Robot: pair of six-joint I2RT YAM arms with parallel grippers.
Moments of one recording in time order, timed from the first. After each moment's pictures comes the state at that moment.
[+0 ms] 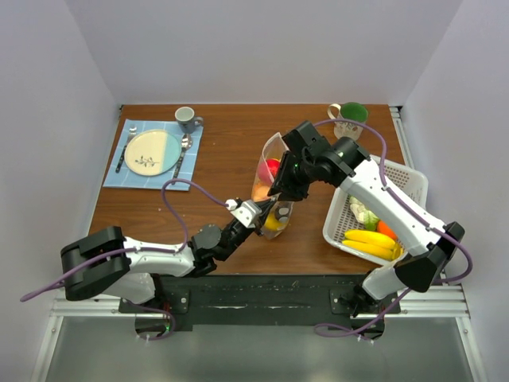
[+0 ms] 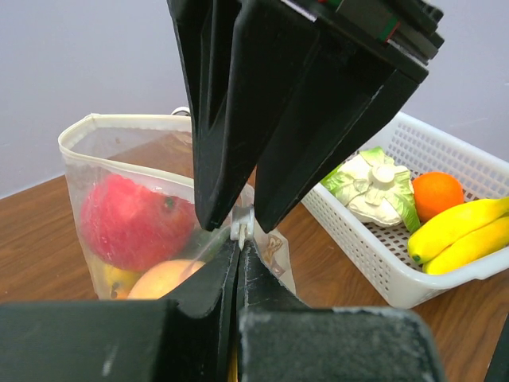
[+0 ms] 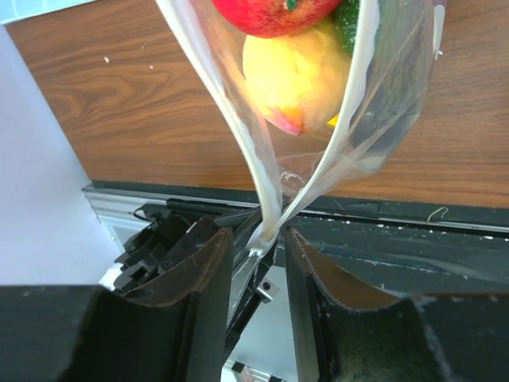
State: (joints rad) left arm -1.17 1.36 0.43 1.19 -0.38 0.12; right arm 0.75 1.49 1.66 -1.19 -0.02 1.07
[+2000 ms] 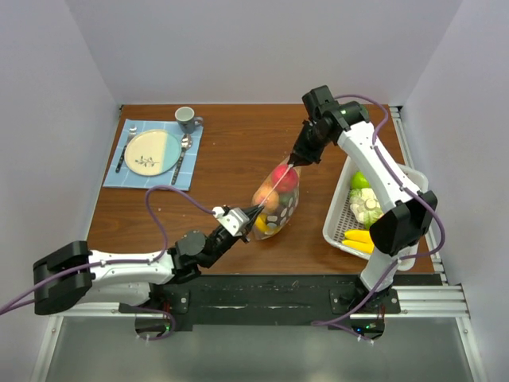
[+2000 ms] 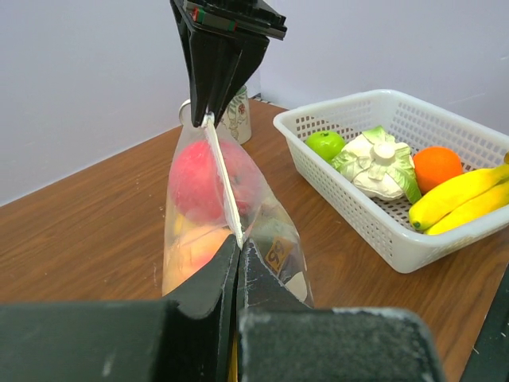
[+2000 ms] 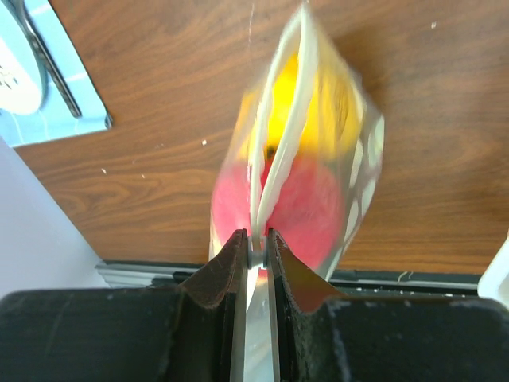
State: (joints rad) left arm -1.20 1.11 0.35 0.99 -0.39 0.16; right arm 0.44 1.77 1.90 -1.24 -0.07 0.90
